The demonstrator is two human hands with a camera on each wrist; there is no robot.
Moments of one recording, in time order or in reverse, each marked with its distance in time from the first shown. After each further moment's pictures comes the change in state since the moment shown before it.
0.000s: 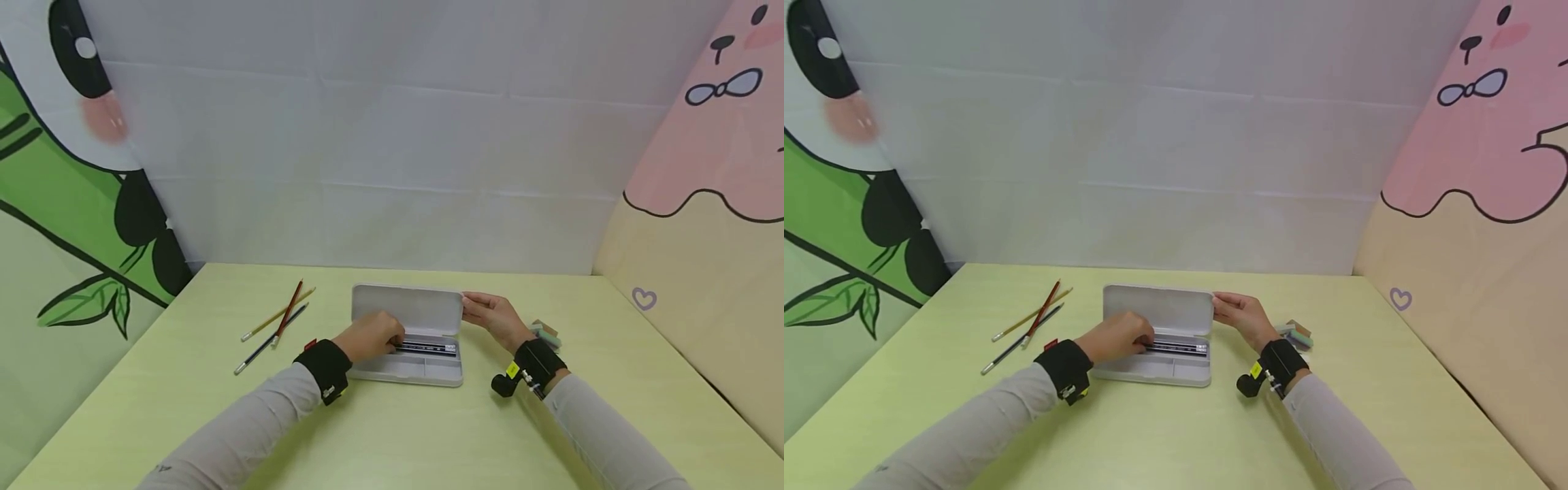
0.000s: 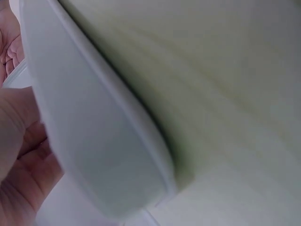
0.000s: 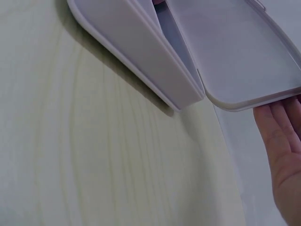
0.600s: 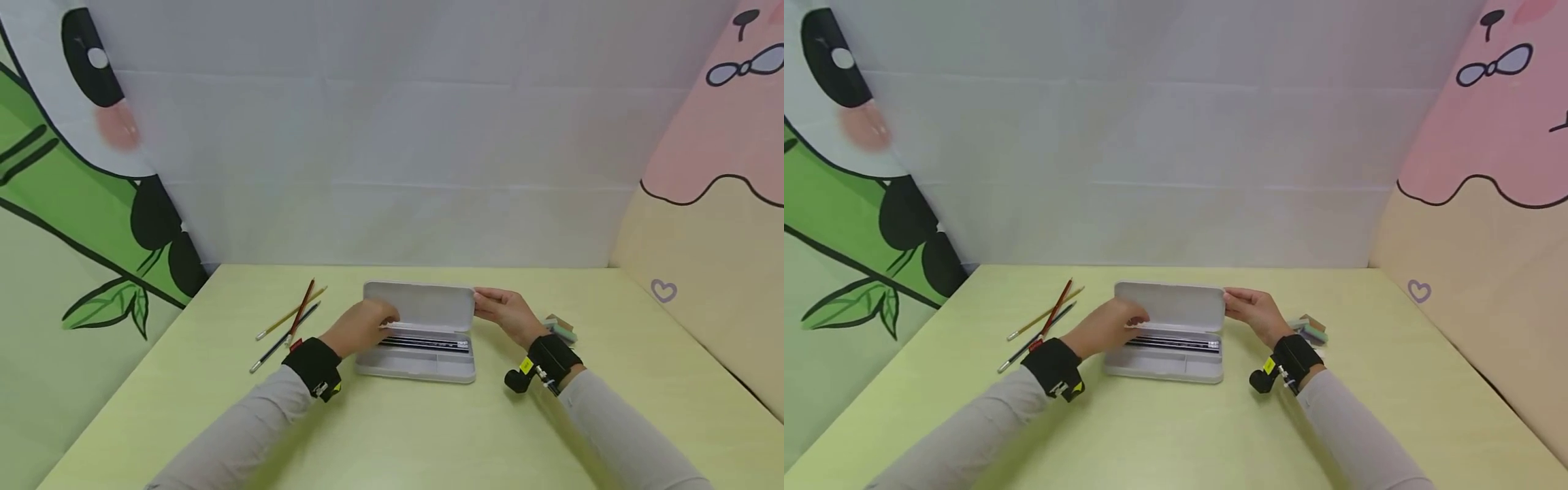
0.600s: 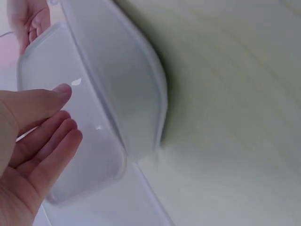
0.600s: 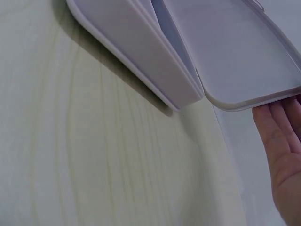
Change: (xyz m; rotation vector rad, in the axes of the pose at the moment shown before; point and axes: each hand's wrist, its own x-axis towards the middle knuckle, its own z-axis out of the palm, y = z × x) left_hand -0.025 -0.010 -0.021 -0.025 0.118 -0.145; right_hand 0.000 0.002 0.000 0.003 -0.004 -0.024
